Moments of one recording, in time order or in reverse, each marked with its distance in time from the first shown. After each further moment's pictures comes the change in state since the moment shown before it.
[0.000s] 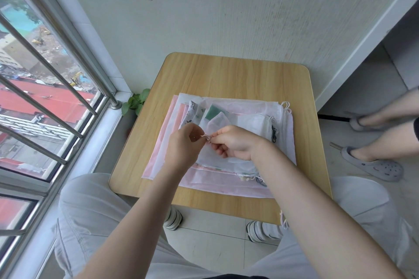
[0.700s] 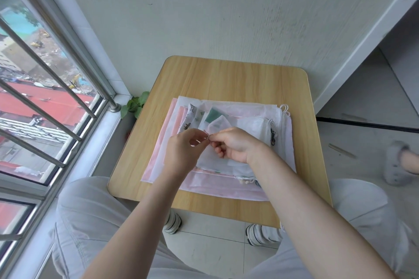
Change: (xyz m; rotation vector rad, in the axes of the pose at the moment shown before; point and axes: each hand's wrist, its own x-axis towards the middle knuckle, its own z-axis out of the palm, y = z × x) left_hand -0.004 -0.001 0.000 -0.016 0.062 0.173; right_hand 0.005 0.000 0.003 0.264 0.103 0.019
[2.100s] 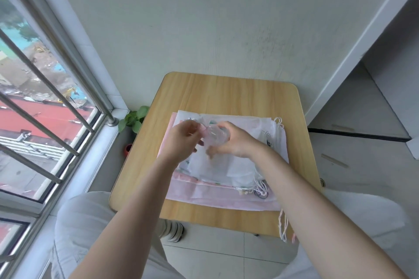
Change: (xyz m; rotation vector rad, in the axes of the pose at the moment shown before) left_hand 0.046 0.016 -0.025 -0.287 -0.209 -0.234; right_hand -0.016 -0.022 -0.012 -0.656 0.197 -0.271
